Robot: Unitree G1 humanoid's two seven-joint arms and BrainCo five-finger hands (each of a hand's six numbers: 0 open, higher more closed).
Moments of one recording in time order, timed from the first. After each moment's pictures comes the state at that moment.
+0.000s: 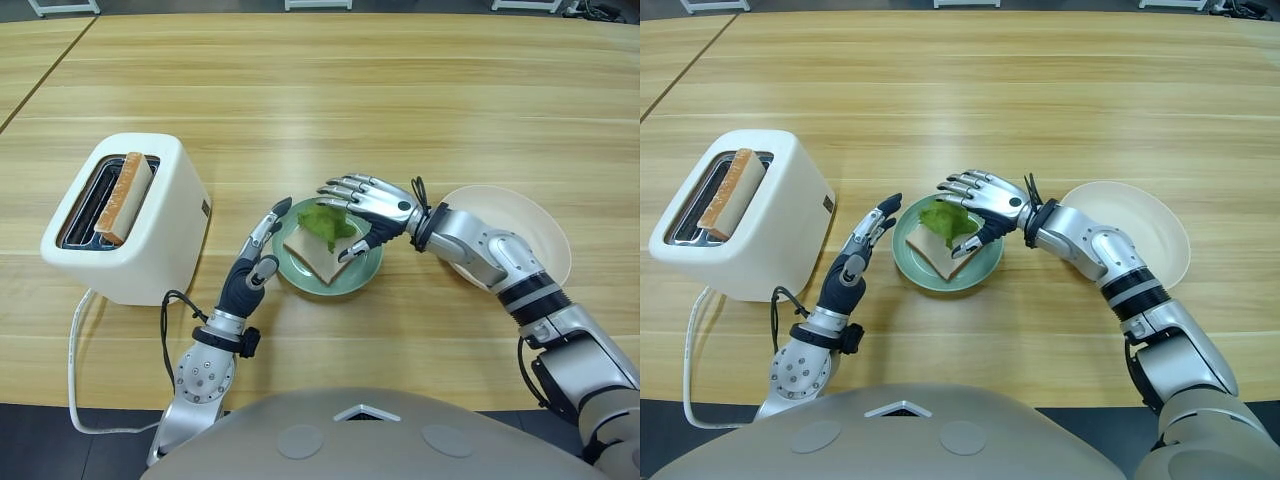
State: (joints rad) left arm 0.55 0.15 -0.27 -0.55 0.19 -0.20 -0.10; right arm -0.39 -0.64 0.44 0.16 -0.87 -0.57 0.06
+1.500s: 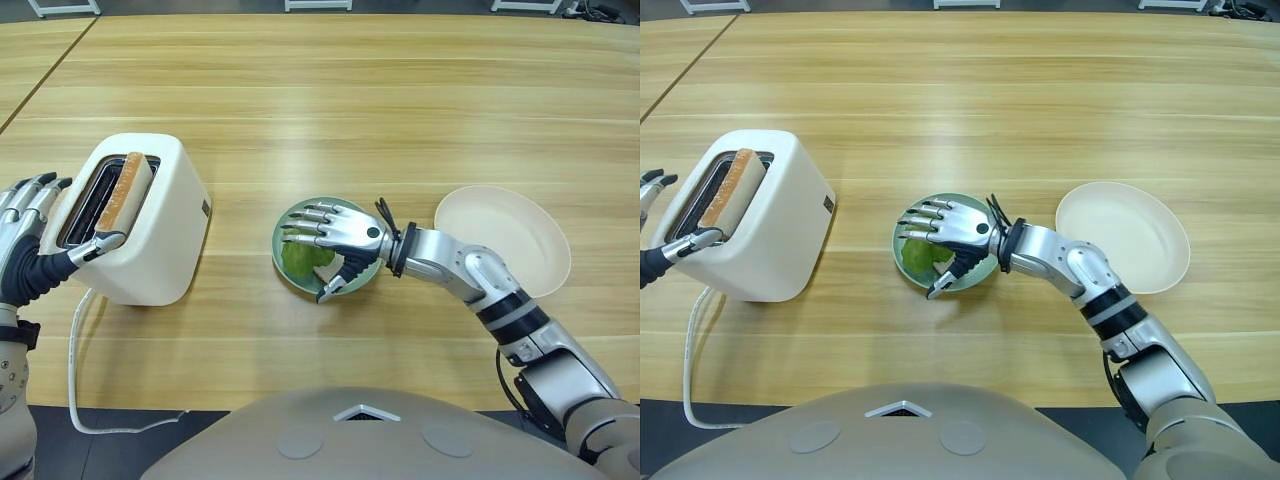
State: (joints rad) left arm 0.56 0.51 0.66 -0.71 0.68 0.01 -0.31; right arm -0.36 -0.51 0.52 0.09 -1.00 -0.65 0.12
